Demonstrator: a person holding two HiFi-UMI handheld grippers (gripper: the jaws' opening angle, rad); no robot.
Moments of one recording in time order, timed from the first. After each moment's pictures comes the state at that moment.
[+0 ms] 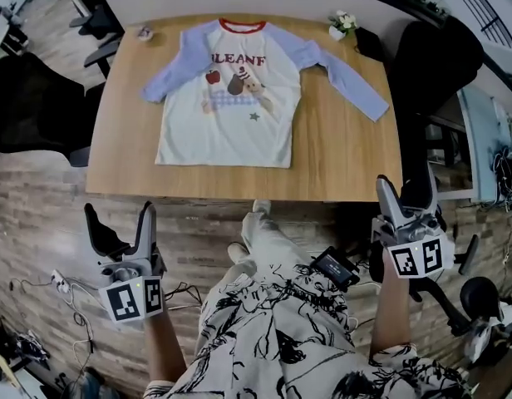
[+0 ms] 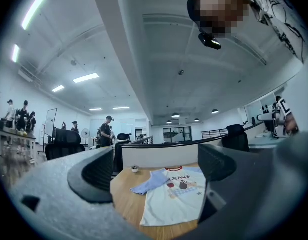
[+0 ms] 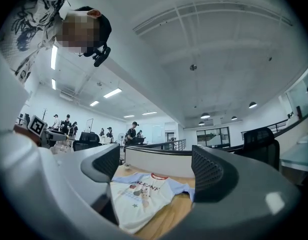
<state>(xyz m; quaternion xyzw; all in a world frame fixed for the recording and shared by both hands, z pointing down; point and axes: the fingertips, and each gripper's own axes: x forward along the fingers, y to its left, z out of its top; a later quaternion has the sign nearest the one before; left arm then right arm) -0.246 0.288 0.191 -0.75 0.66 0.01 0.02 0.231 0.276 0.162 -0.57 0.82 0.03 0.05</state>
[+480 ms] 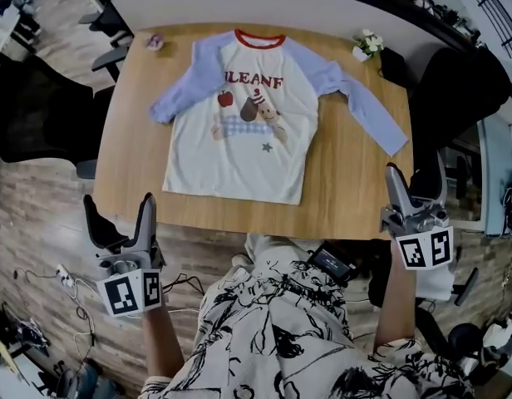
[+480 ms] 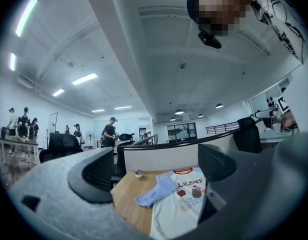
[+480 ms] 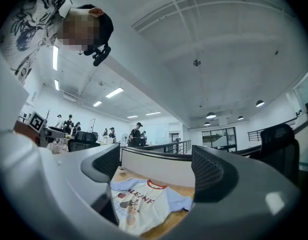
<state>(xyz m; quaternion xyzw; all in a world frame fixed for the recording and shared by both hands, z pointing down) -0.243 0.168 0.182 -0.74 0.68 -0.01 0.03 0.238 0.121 0.159 -0.55 0.83 0.04 0.05</state>
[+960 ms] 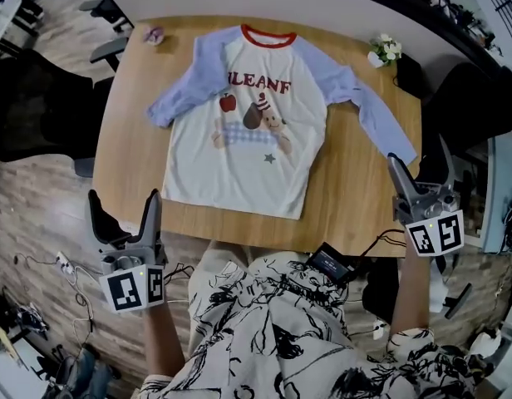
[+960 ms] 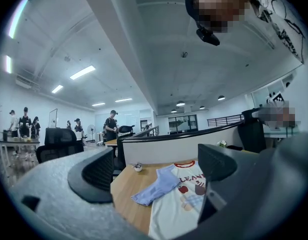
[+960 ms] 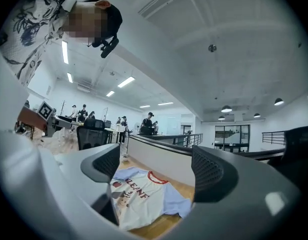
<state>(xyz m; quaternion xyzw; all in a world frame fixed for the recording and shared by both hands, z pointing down) -0.231 0.104 0.205 -0.73 0.69 -0.05 0.00 0.237 0.019 0.184 -0.48 0.87 0.04 -0.02</state>
